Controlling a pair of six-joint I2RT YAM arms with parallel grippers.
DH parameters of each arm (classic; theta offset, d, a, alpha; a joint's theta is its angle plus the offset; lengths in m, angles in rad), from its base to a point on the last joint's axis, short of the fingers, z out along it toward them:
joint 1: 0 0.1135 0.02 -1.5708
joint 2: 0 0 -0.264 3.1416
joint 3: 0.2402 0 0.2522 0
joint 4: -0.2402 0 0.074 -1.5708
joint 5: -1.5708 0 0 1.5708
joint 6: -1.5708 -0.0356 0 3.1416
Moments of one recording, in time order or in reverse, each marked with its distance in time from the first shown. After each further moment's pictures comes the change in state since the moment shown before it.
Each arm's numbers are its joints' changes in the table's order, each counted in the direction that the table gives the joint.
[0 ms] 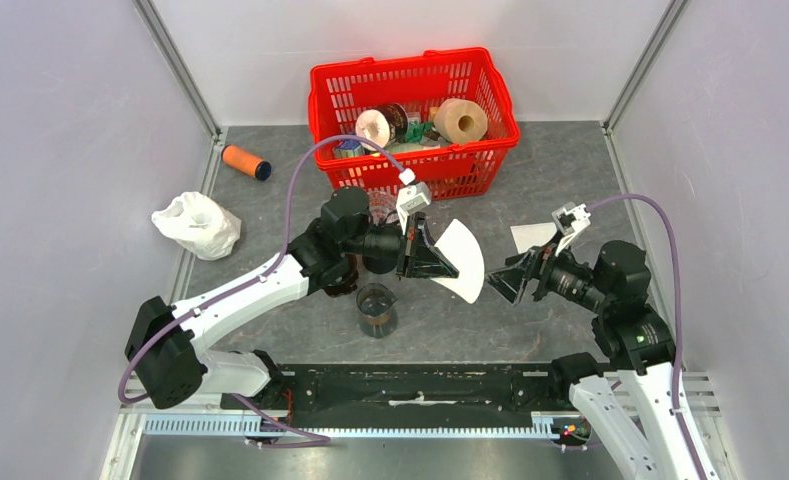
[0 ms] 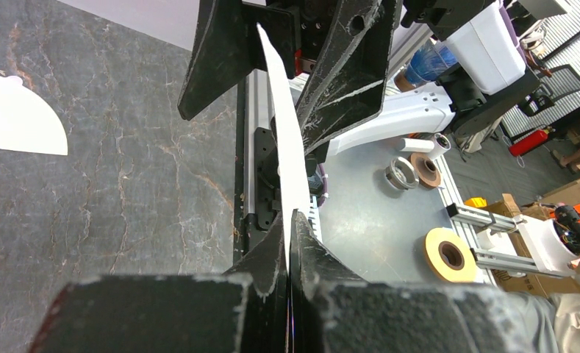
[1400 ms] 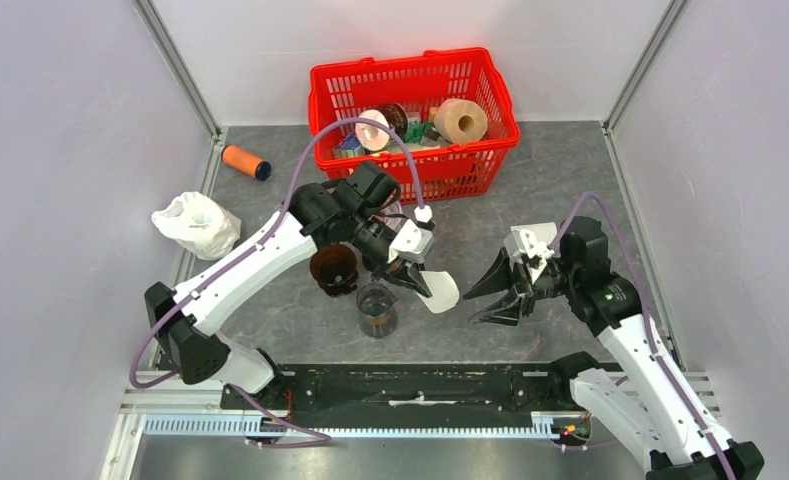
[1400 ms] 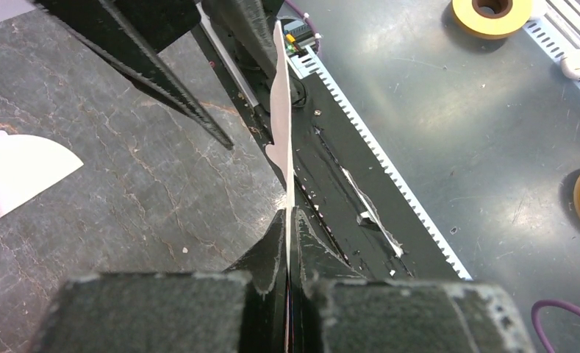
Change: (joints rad) left arm 0.007 0.163 0.525 -1.245 -0.221 -1.319; right arm 0.072 0.229 -0.042 0.106 0.726 0.649
